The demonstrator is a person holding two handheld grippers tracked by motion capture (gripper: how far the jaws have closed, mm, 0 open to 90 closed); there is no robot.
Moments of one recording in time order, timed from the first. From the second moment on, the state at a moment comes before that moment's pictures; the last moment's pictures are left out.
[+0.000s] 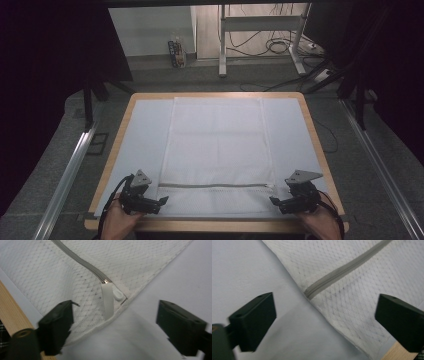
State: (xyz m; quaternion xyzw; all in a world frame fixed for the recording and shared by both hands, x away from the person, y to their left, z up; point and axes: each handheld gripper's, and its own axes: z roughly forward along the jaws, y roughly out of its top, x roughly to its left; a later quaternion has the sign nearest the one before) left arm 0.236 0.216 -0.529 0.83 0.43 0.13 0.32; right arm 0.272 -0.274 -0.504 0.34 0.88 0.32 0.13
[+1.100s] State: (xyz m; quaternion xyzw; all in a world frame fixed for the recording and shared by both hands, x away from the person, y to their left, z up) left arm 0.238 0.213 -0.534 0.85 0.41 0.15 0.30; right arm 0.285 -0.266 -0.521 0.33 0.89 0.29 0.14
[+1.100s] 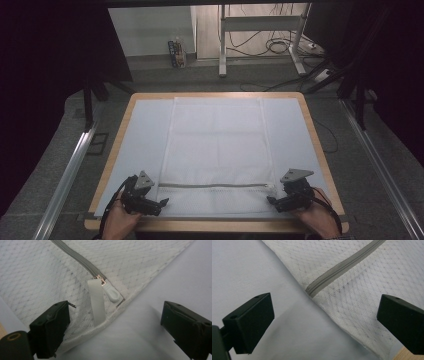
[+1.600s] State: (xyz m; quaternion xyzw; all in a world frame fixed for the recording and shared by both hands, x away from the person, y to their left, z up) left arm 0.238 0.208 -0.534 0.86 0.40 0.16 0.30; right arm 0.279 -0.256 -0.517 0.35 0.89 0.27 0.13
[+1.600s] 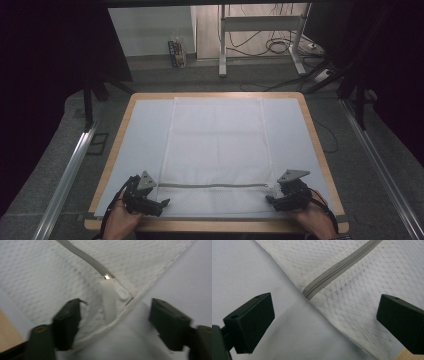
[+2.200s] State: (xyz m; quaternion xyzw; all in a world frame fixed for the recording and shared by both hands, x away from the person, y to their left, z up) left arm 0.238 0.205 -0.532 0.85 0.39 0.17 0.30; right arm 0.267 -0.247 -0.511 0.33 0.89 0.27 0.15
